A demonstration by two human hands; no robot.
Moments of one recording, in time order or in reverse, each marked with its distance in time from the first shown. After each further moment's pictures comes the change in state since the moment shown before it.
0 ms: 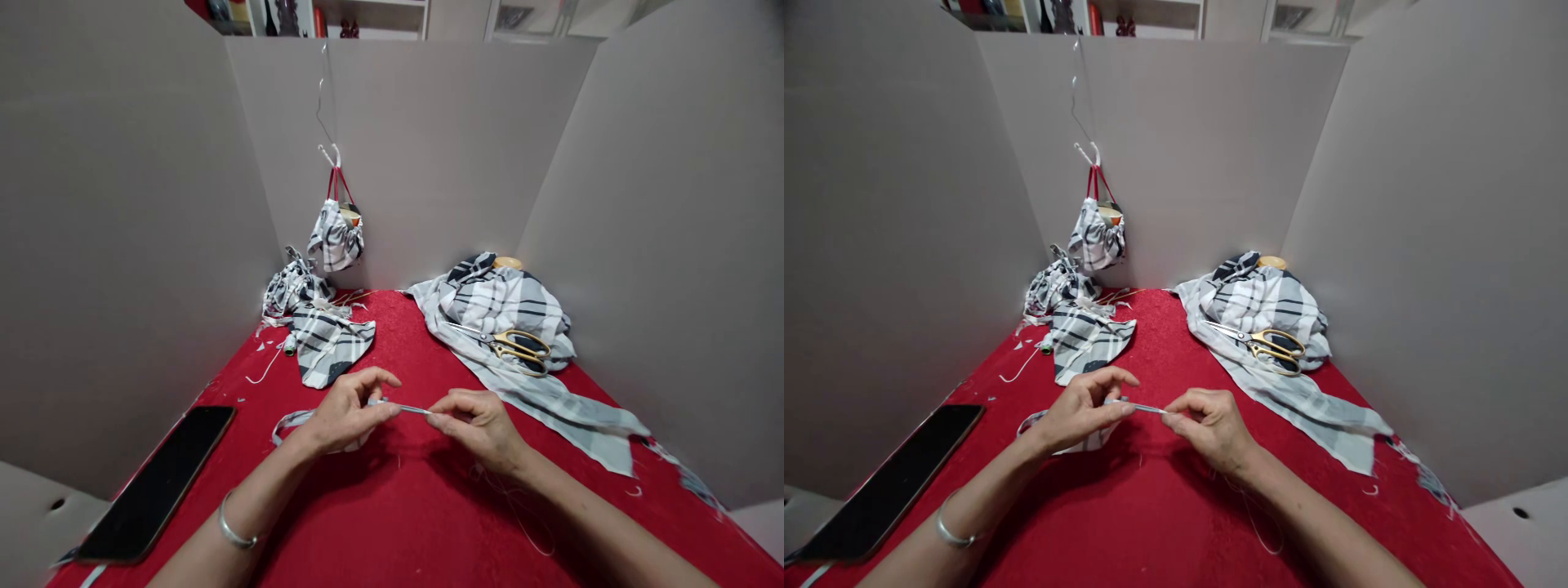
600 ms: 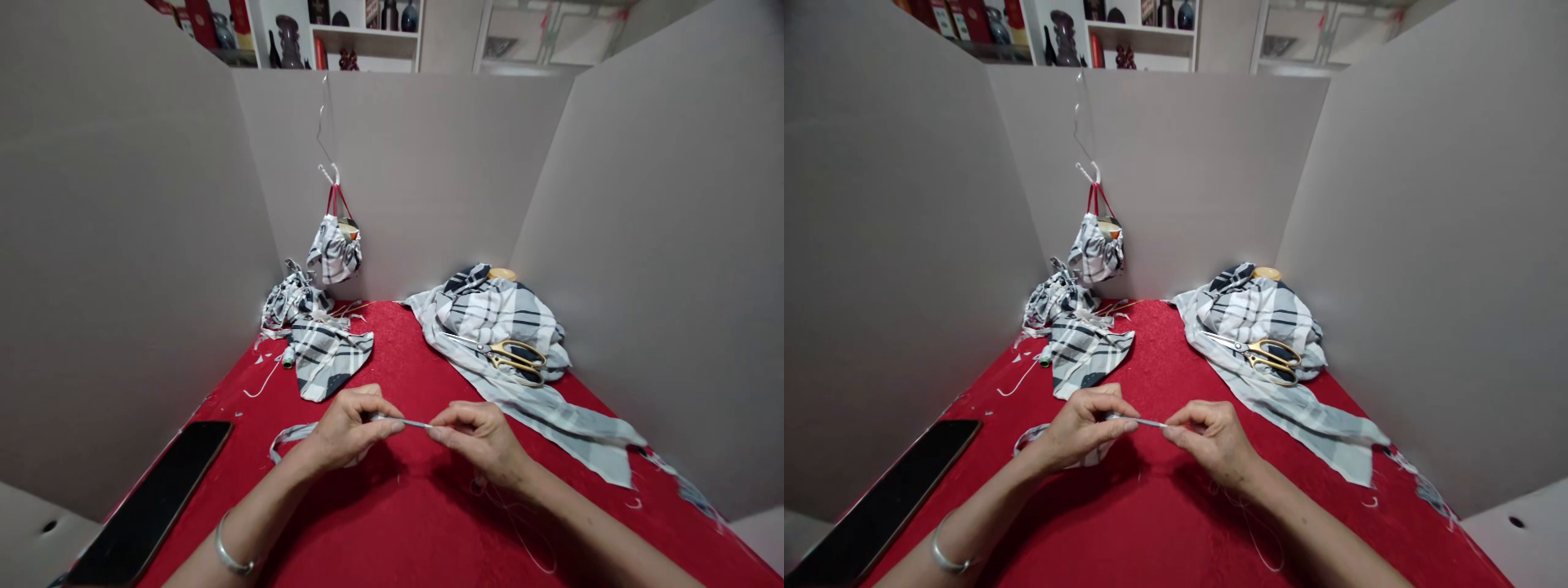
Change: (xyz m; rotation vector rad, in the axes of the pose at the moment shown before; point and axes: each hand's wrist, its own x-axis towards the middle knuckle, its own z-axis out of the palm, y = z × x) left_hand 0.000 0.001 0.003 0.148 0.022 0.154; right_hand -0.001 -0.003 -0.003 0.062 -0.017 0.099
